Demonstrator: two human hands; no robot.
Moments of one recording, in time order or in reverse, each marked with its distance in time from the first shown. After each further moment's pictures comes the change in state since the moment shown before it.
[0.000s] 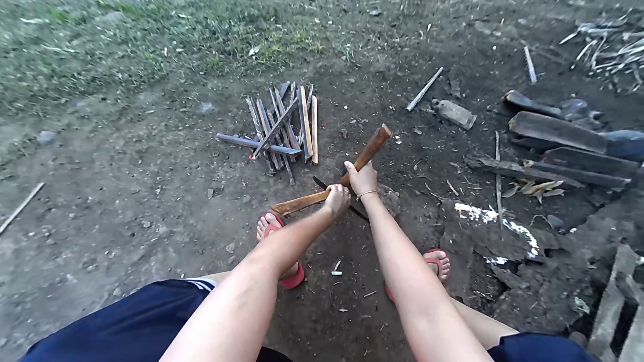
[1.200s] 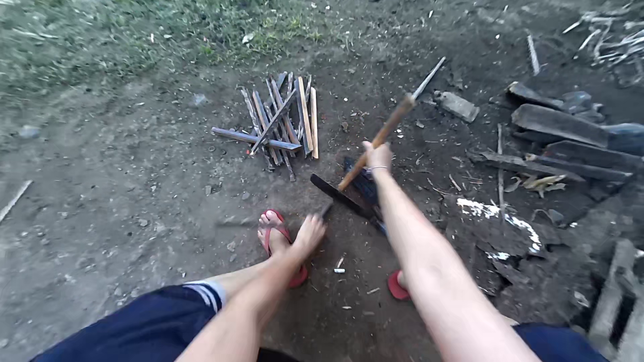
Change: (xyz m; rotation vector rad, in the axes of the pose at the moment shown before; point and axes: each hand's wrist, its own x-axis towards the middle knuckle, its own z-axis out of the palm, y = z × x) left_hand -0.050 -0.001 0.137 -0.327 0.188 0.041; right_hand 0.054 0.001 -0.015 -0.027 0.125 0.098
